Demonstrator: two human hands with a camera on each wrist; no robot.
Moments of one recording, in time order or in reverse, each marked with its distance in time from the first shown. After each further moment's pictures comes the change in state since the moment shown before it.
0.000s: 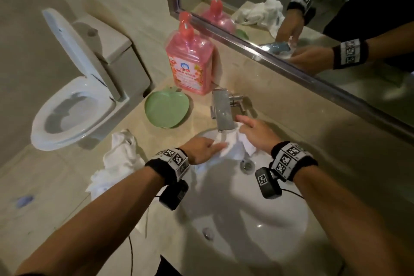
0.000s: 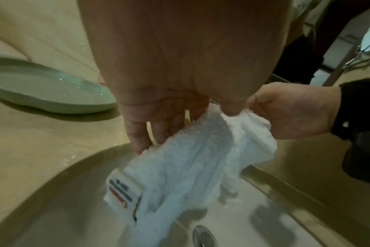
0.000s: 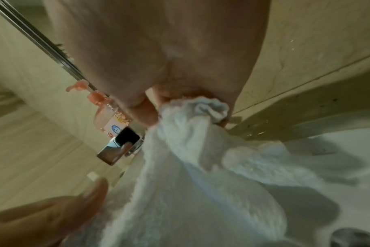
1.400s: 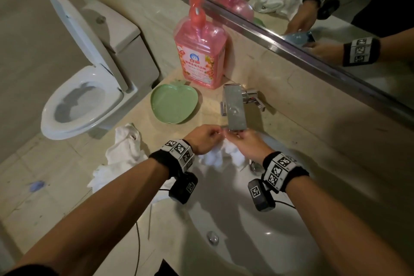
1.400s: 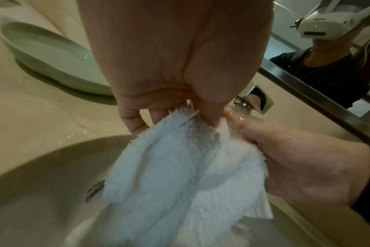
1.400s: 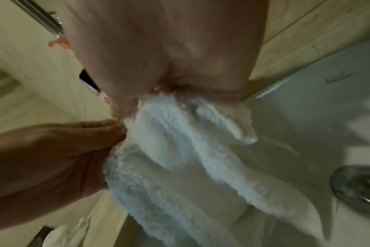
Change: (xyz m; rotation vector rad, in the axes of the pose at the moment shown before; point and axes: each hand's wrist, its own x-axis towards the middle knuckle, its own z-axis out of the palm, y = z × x) left_hand 0.023 -0.020 -0.010 -0.261 0.149 0.046; right_hand 0.030 0.024 0.064 0.203 -0.122 0.035
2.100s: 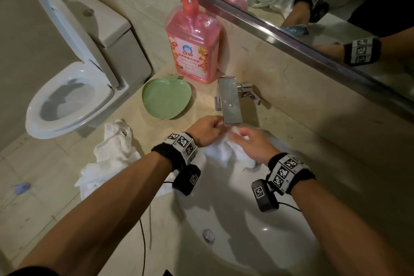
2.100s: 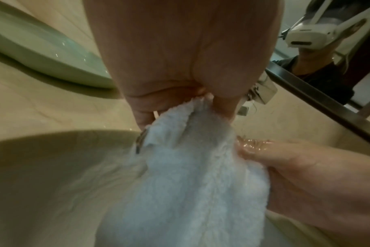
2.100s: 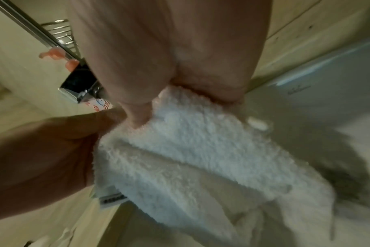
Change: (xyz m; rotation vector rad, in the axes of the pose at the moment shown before) left_hand 0.017 0.009 0.011 -0.019 0.021 0.043; right_hand 0.001 0.038 -0.008 -0.021 0.072 0.017
